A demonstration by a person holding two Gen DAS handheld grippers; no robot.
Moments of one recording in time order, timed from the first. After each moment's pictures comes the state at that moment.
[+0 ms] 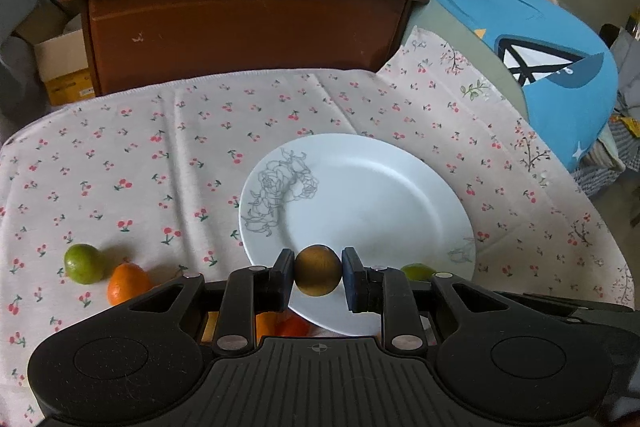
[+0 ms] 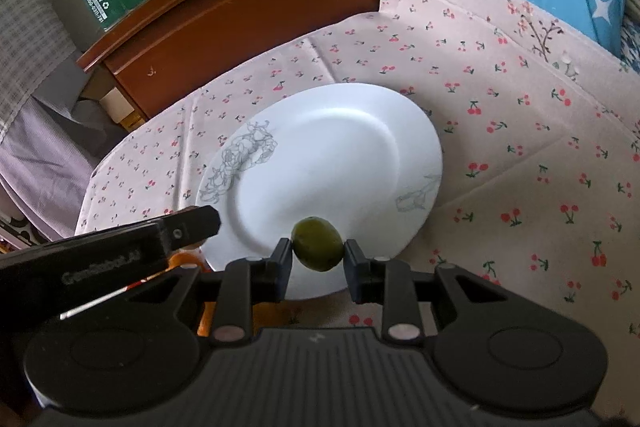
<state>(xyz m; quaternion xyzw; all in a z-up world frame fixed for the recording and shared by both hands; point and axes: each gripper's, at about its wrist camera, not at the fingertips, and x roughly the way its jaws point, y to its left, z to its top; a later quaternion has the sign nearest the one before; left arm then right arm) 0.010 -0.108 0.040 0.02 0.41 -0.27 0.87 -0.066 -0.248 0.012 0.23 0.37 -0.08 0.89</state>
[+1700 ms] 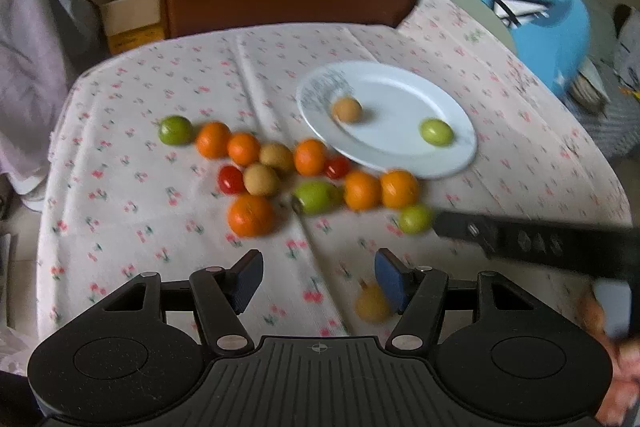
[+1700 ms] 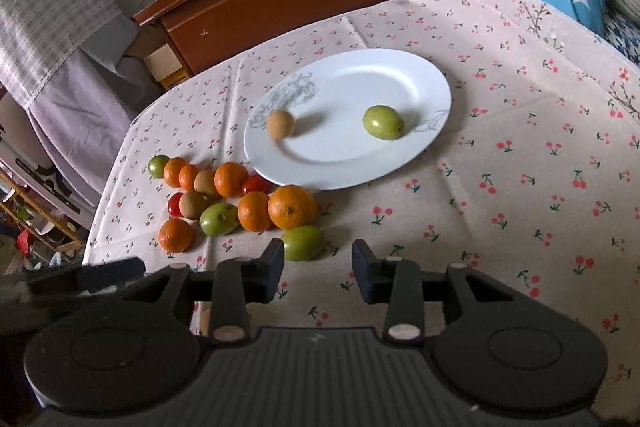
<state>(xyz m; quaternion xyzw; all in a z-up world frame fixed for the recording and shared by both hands) -0.095 -0.037 0.036 0.05 0.43 -0.24 0.87 -0.133 -0.210 0.018 0.20 0.38 -0.04 0.90</state>
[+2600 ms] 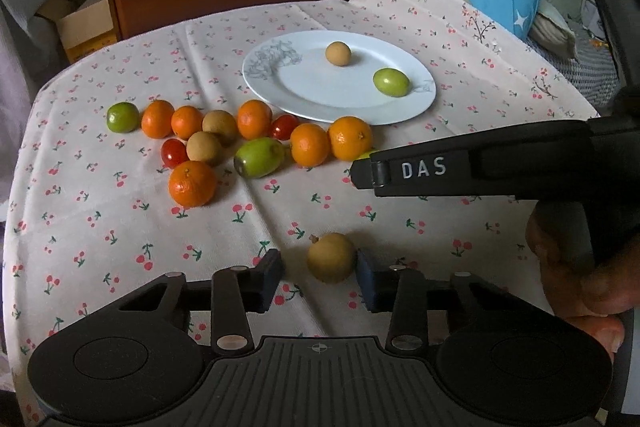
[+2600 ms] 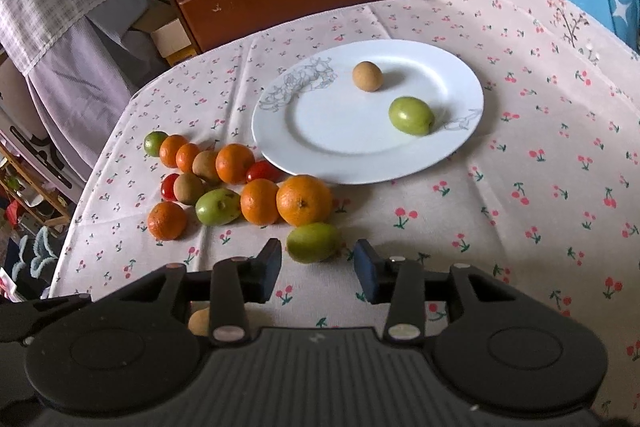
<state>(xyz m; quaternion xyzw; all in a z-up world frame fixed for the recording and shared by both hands) -0.117 -0.058 0.009 0.10 0.42 -0.28 0.86 -0.114 -0.194 0.001 0.16 0.39 -0.02 0.91</state>
